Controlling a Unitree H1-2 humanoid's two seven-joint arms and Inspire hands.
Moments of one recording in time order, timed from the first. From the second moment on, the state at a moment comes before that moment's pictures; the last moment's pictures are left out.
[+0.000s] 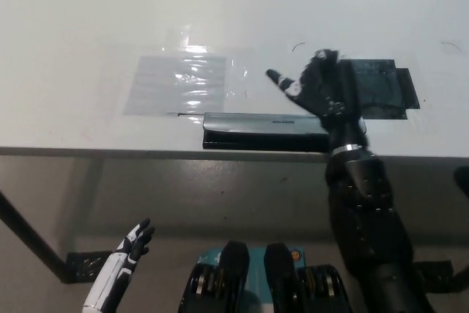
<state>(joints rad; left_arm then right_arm) 0.05 0.20 -0.06 0.14 0.08 -0.21 -0.09 -0.66 0.08 -0.09 0.55 0.13 -0.37 -0.03</state>
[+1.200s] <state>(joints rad) -0.03 0.20 -0.05 0.13 0.07 -0.21 -0.09 0.08 -0.09 0.02 0.07 0.19 -0.22 0.07</state>
